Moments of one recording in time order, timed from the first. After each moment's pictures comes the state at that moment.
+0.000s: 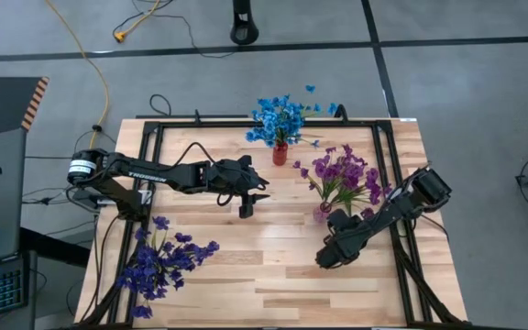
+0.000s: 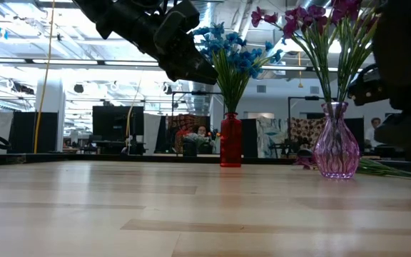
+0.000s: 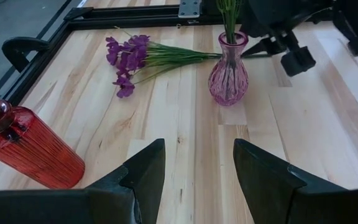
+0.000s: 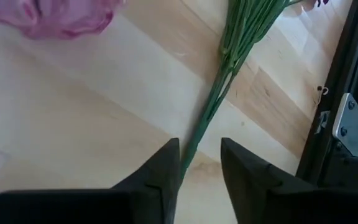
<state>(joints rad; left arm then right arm) 0.07 1.52 0.92 0.10 -0.03 0.06 0.54 1.82 1.01 -1.27 0.31 1.56</state>
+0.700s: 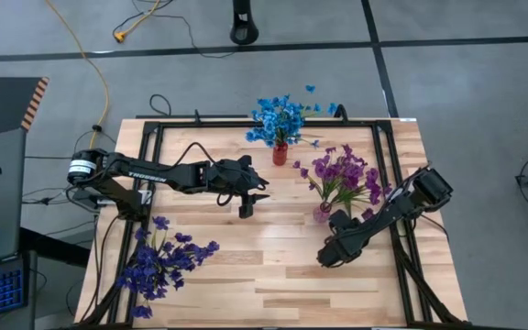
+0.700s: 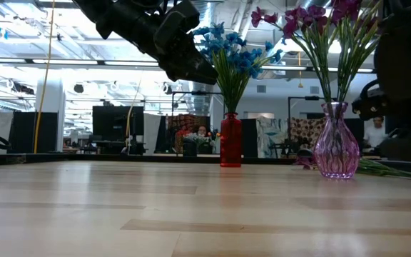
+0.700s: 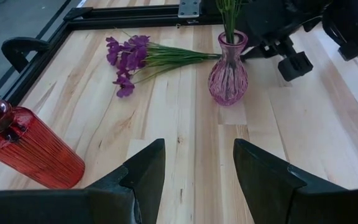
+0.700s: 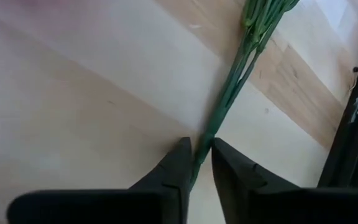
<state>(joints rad) 0.07 1.52 0.92 0.10 -0.03 0.06 0.54 1.82 0.92 -1.12 0.21 1.57</state>
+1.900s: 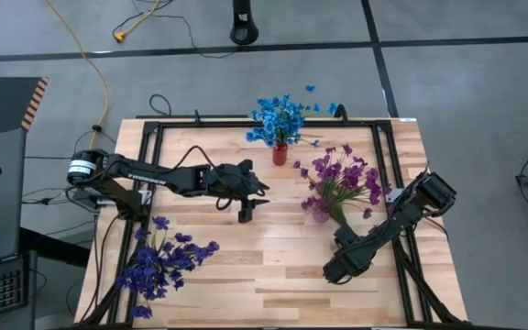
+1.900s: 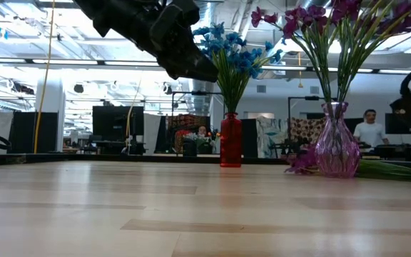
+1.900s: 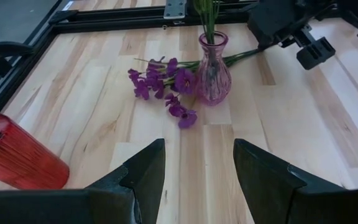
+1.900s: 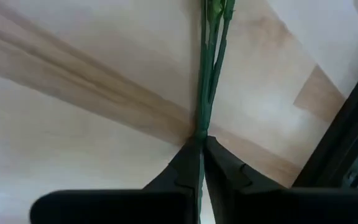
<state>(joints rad) 0.04 1.52 0.92 0.09 -0.03 0.06 0.66 1.82 0.99 -1.10 -0.08 1.65</state>
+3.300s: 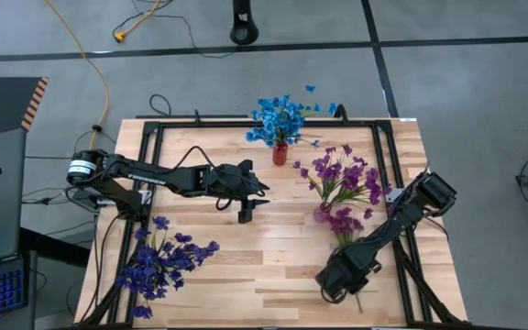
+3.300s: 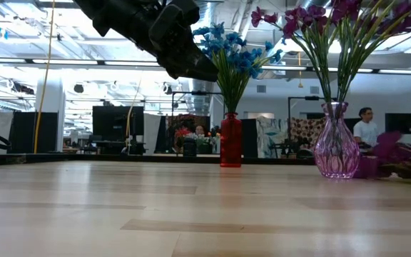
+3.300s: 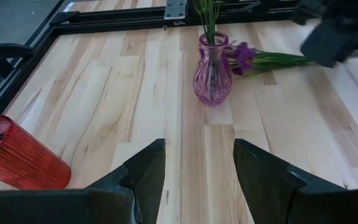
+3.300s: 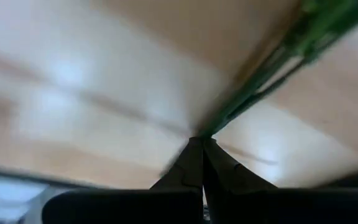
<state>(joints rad) 0.03 1.52 0.92 0.10 -0.03 0.07 0.66 1.82 1.00 -0.64 -0.52 1.65</state>
